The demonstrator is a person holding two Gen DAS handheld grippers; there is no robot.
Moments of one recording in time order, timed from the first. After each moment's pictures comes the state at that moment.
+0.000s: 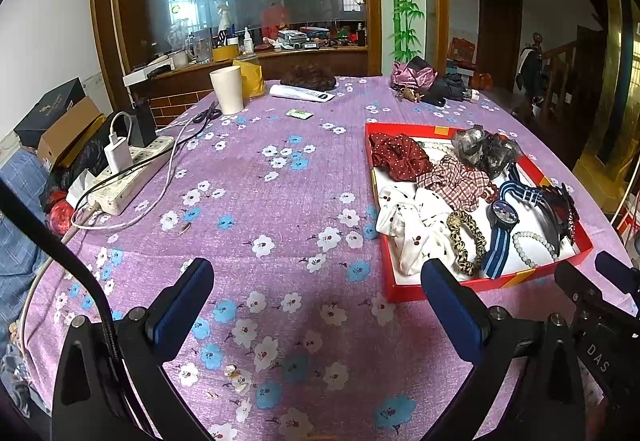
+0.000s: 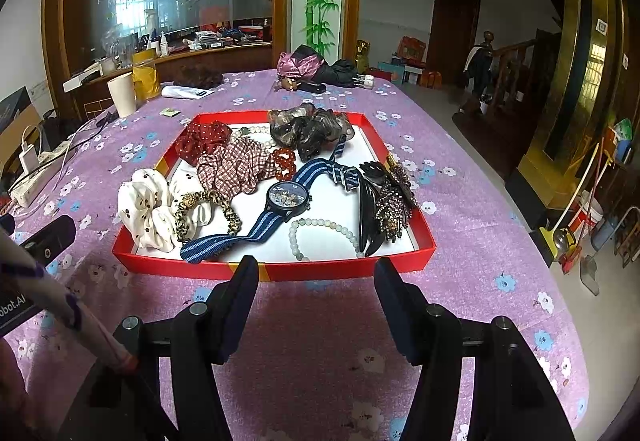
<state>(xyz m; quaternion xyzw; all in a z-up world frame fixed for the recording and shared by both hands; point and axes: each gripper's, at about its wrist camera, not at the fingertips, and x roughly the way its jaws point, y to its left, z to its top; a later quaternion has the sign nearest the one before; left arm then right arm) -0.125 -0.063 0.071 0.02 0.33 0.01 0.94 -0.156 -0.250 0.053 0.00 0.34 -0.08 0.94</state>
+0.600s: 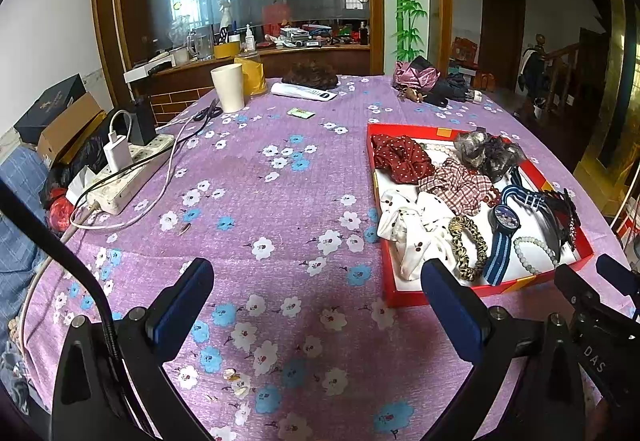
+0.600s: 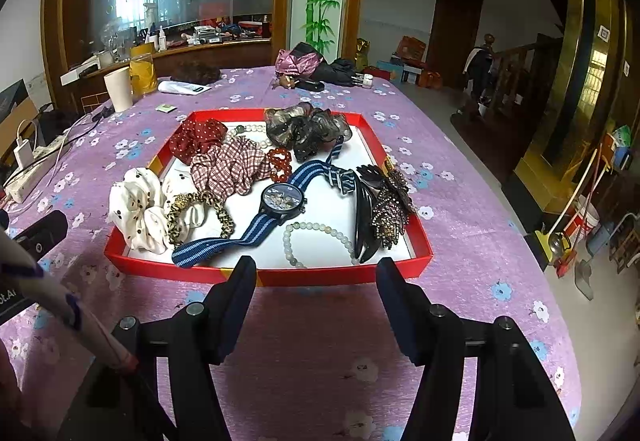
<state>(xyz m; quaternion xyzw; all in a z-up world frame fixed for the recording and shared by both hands) -0.119 -0.058 0.072 0.02 0.34 0.01 0.94 -0.149 -0.254 0.055 -0.01 0.35 -0.08 0.93</state>
